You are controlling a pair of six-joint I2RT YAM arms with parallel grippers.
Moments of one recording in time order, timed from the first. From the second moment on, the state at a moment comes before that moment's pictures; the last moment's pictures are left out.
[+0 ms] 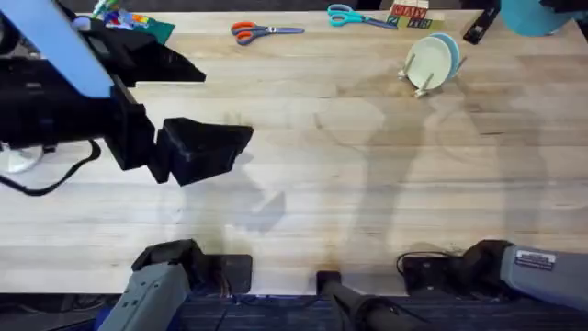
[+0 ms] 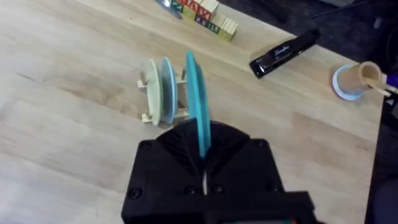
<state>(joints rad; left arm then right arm) 0.20 0.90 1.27 -1.37 0.79 0.79 -0.41 1.45 1.52 -0.89 -0.42 -0.66</state>
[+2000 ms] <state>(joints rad) 0.20 0.90 1.27 -1.37 0.79 0.79 -0.38 1.58 1.52 -0.85 -0.34 -0.59</state>
